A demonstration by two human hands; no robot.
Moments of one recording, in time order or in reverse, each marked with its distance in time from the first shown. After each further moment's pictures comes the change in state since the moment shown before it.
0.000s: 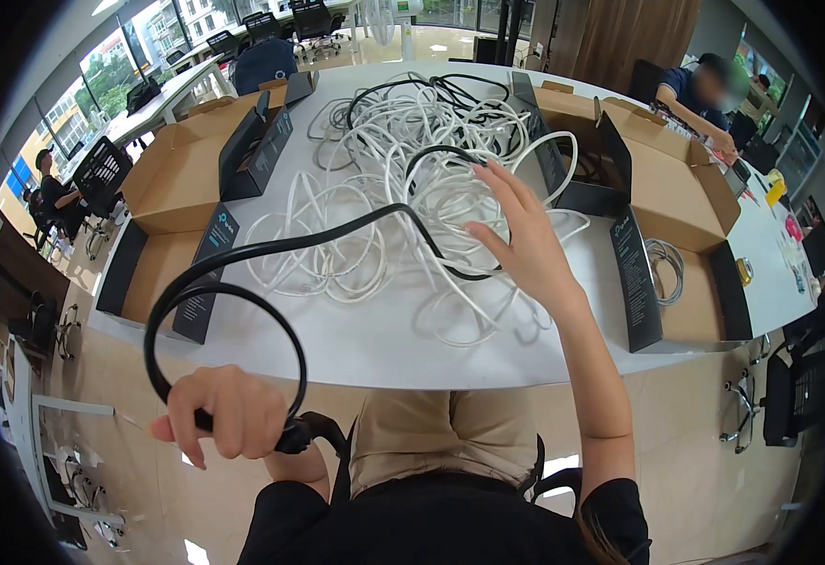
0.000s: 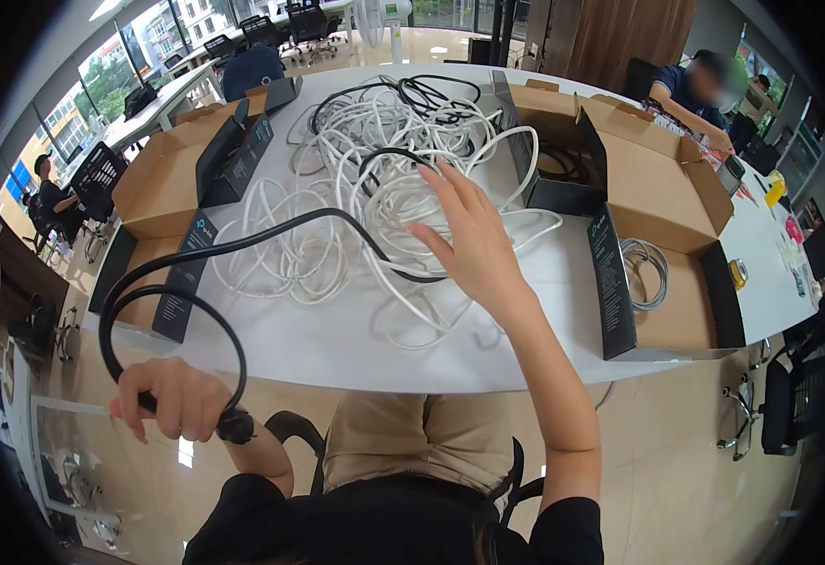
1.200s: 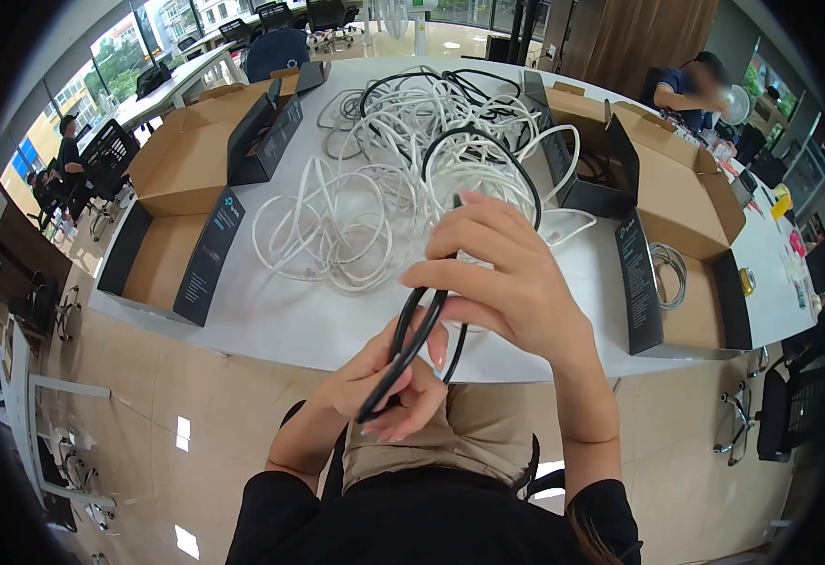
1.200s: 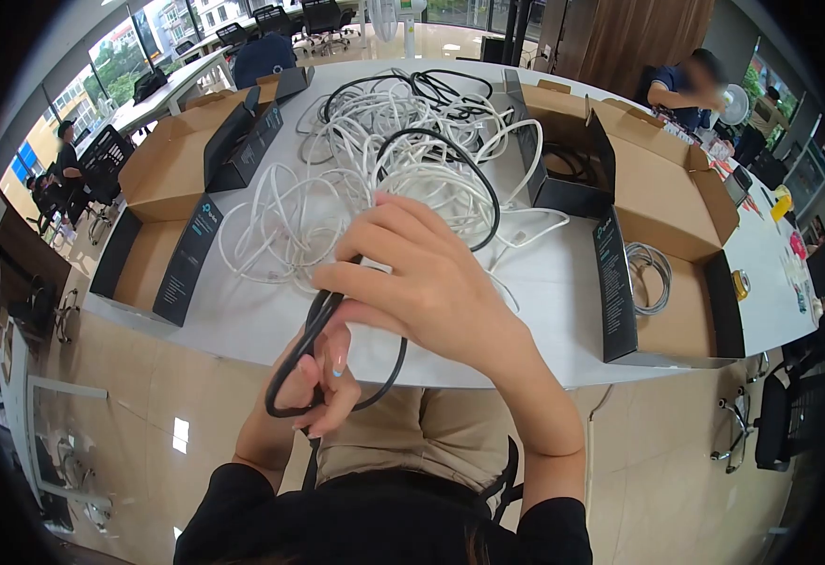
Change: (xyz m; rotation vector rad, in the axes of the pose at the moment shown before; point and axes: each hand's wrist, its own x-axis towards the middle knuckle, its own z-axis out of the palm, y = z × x) left_hand -0.009 -0.076 -0.015 0.091 0.483 -0.582; right_hand 0.008 -0.076 -0.035 0.174 -0.191 -0.549
